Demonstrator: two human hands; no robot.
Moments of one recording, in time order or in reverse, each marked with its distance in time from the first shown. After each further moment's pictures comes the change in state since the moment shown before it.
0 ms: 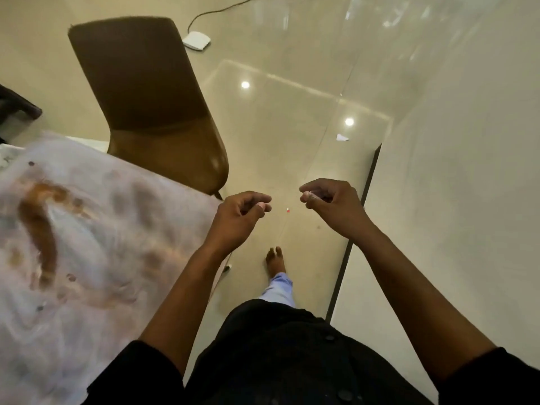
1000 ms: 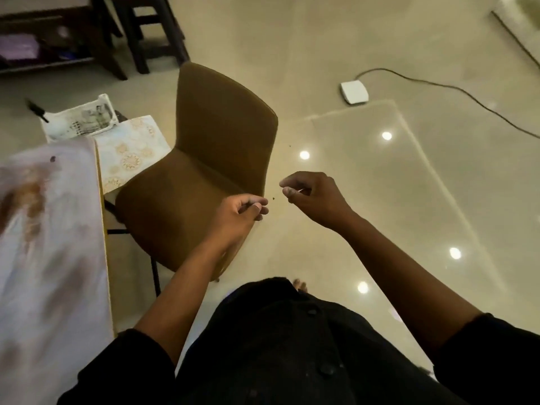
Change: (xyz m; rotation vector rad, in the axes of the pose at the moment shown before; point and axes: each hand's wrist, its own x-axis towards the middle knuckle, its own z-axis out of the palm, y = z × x) left_hand 0.480 0.088 -0.130 -0.333 0.752 -0.389; right_hand 0.660 -0.172 0.032 -0.242 -0.769 -0.602
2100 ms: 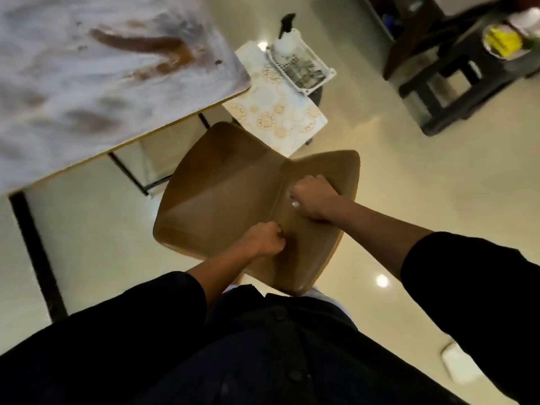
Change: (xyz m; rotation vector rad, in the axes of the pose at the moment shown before) left_hand 0.304 0.025 -0.015 -0.164 0.404 -0.760; right_hand 0.483 -0.059 0.140 -1.216 -1.046 -1.343
